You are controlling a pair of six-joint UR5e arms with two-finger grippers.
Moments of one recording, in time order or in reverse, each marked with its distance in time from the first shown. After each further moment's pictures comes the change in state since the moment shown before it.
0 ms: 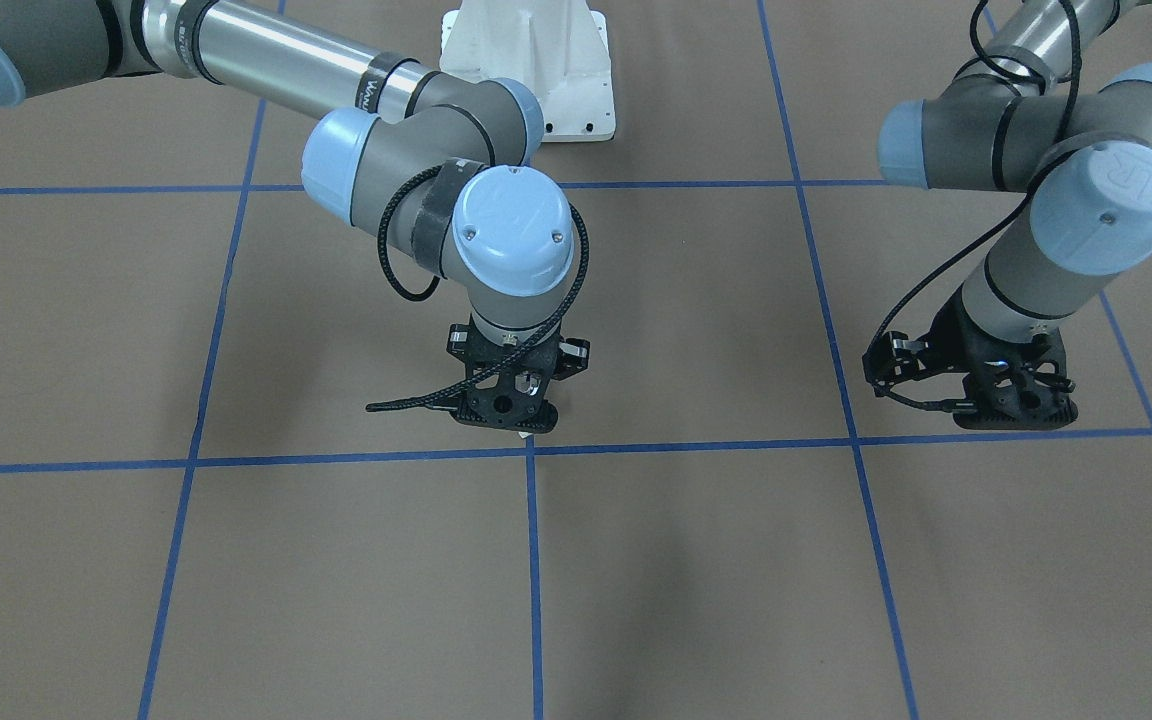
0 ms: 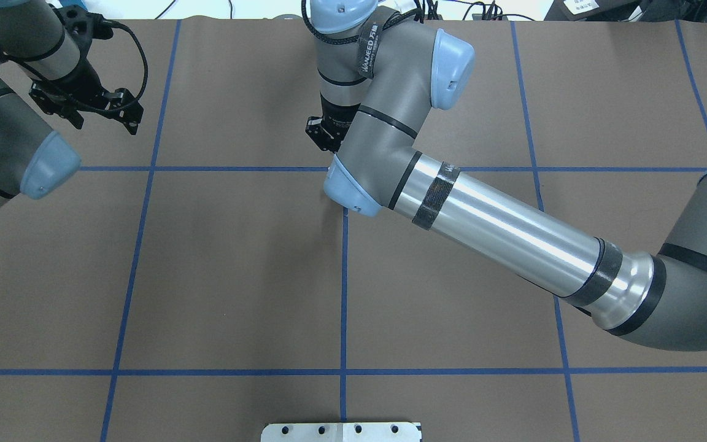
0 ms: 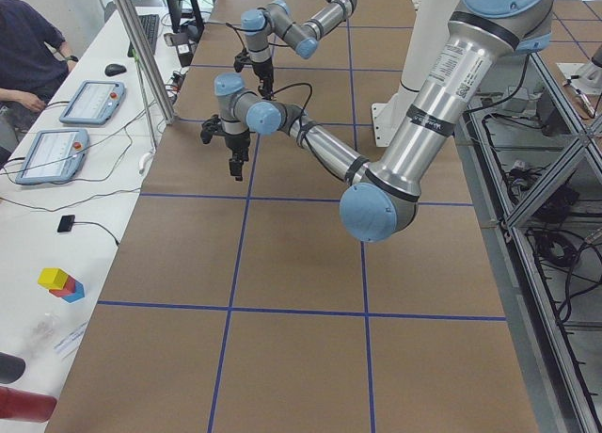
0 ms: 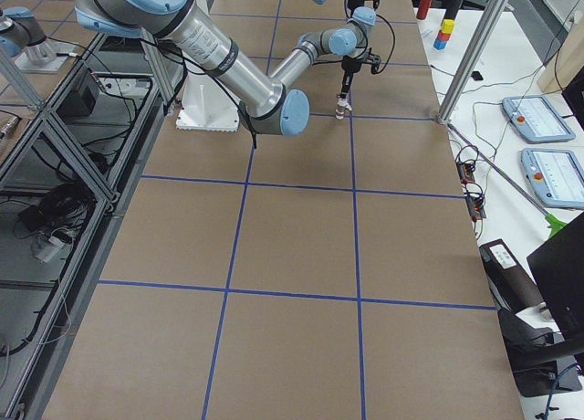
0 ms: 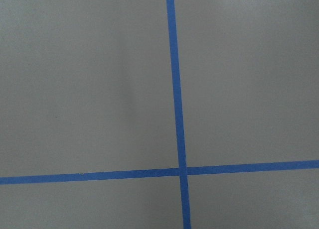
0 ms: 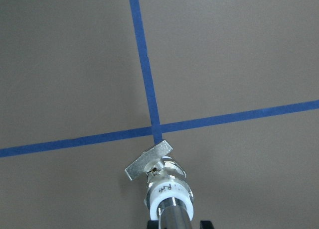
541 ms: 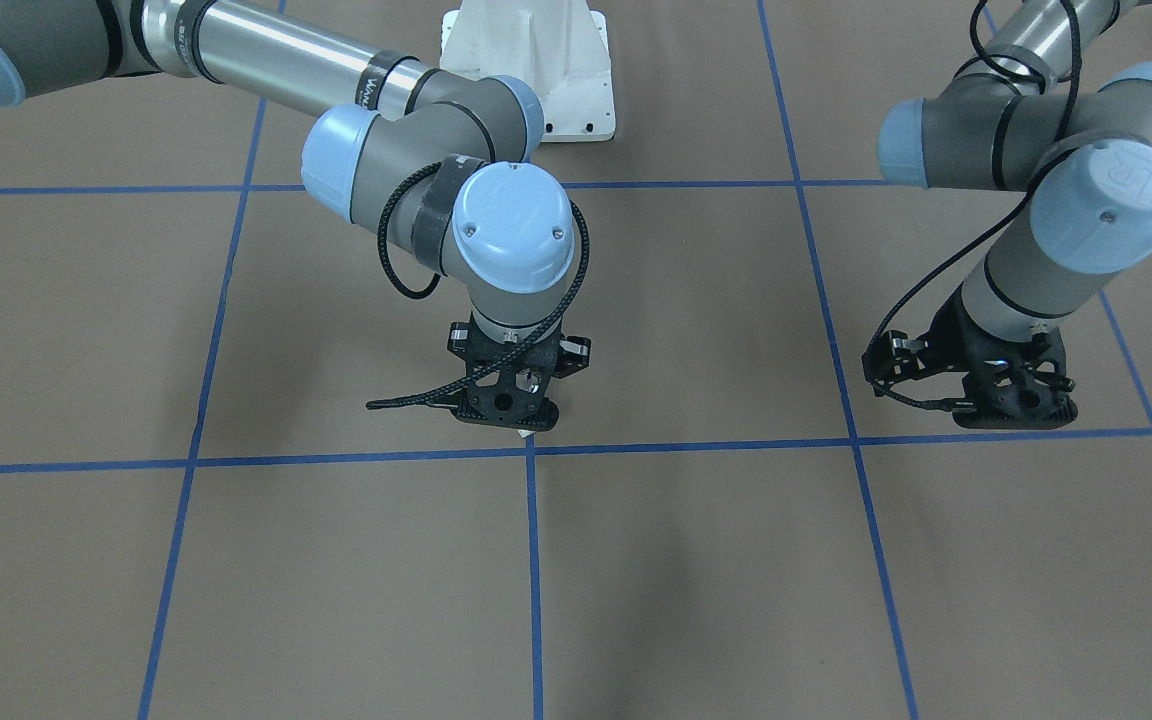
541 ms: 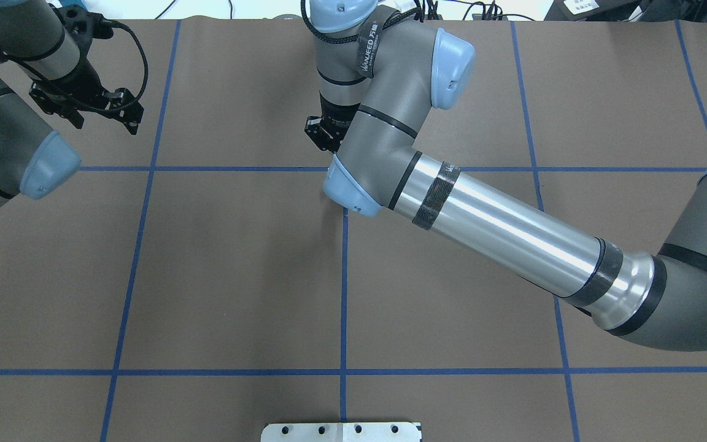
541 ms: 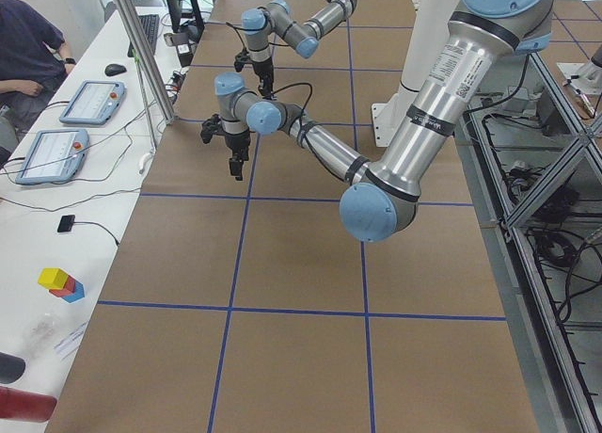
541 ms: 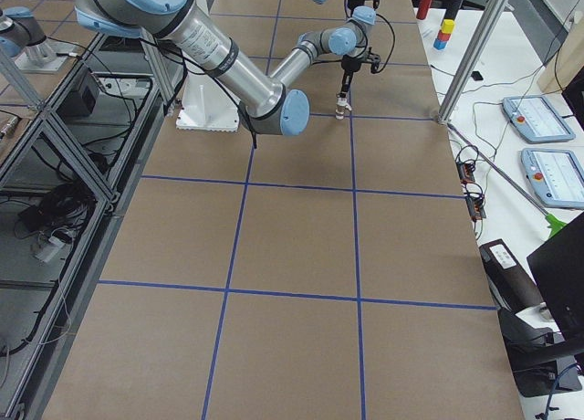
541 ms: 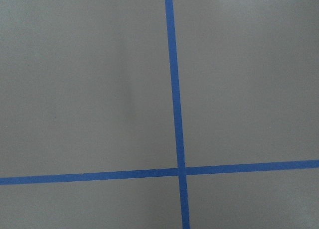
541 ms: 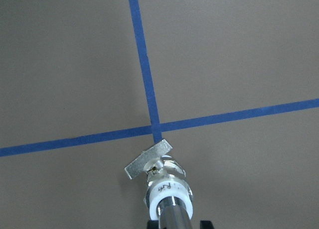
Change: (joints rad) left arm 0.000 0.000 -0.003 0.001 0.000 0.000; right arm 0.000 -0.001 0.006 -0.002 0.001 0.000
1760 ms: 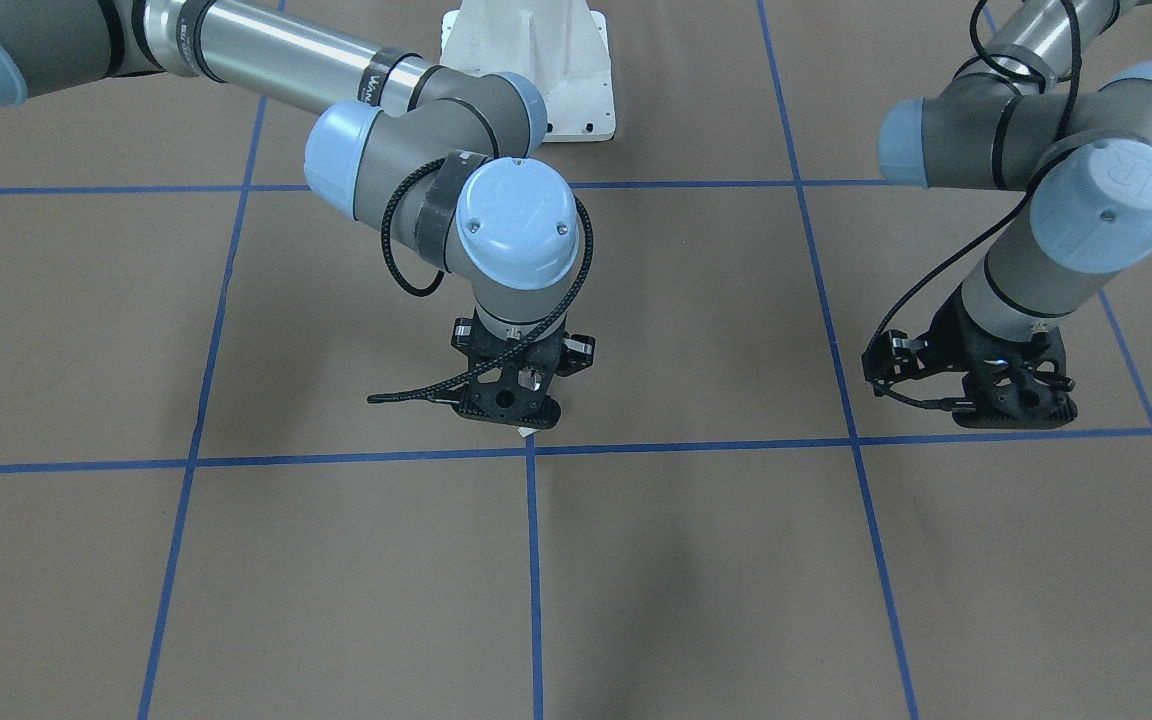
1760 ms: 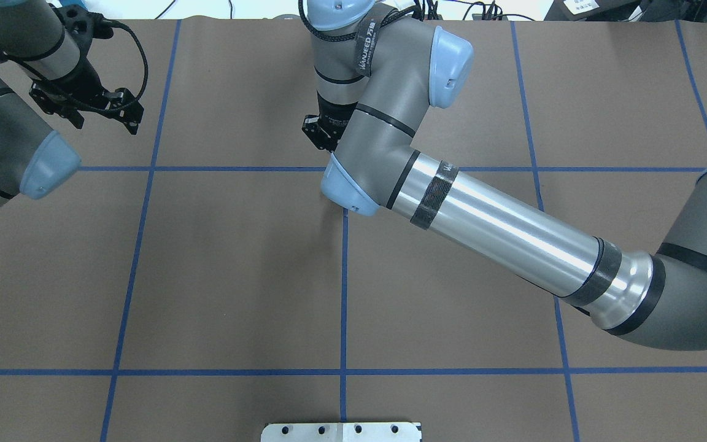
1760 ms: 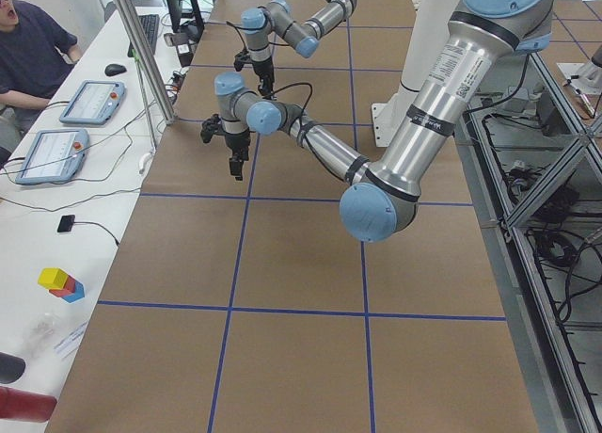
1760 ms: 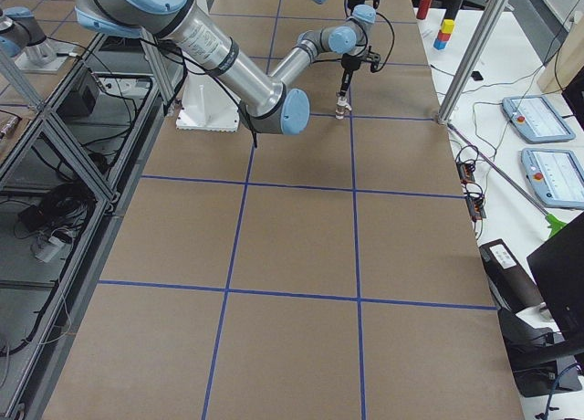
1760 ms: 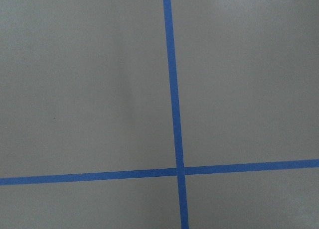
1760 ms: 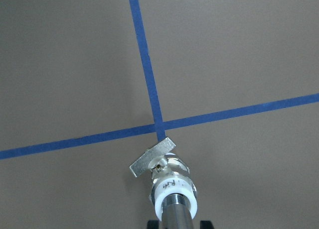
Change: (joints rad) left arm 0.000 0.000 -0.001 0.000 0.000 0.000; right arm 0.000 0.006 0.001 -0.005 0.004 0.025
